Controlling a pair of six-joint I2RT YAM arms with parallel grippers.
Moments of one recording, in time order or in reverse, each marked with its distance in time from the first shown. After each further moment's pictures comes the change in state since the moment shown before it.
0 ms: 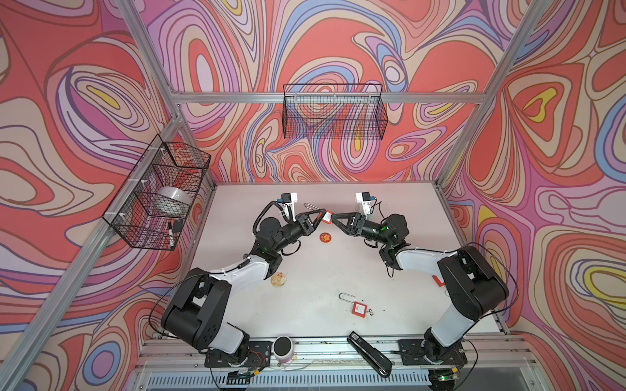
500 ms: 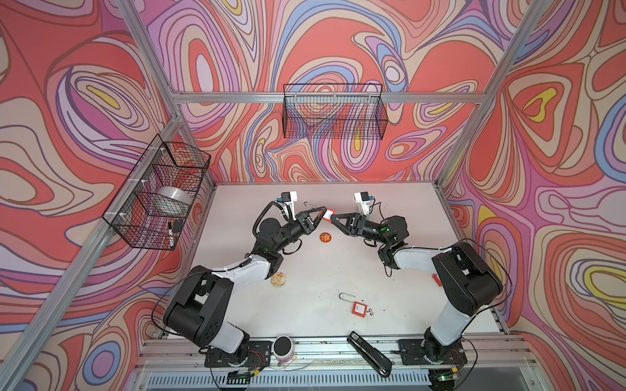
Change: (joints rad) left arm -0.009 0.021 0.002 0.078 -0.003 -0.034; right arm 0.003 0.051 0.014 0.100 -0.046 0.085
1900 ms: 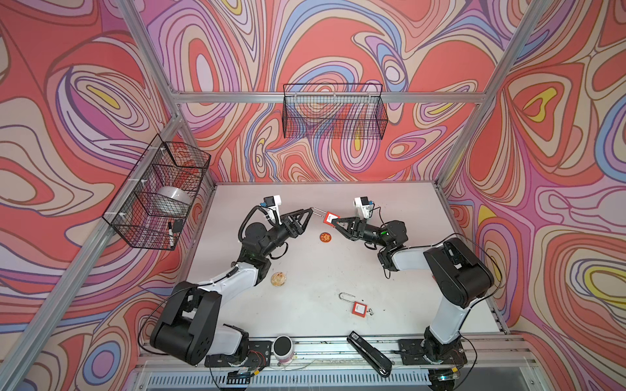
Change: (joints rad) left arm 0.115 -0.085 -0.087 -0.043 -0.014 0.125; right arm -0.022 0.066 -0.050 0.119 -0.019 0.088
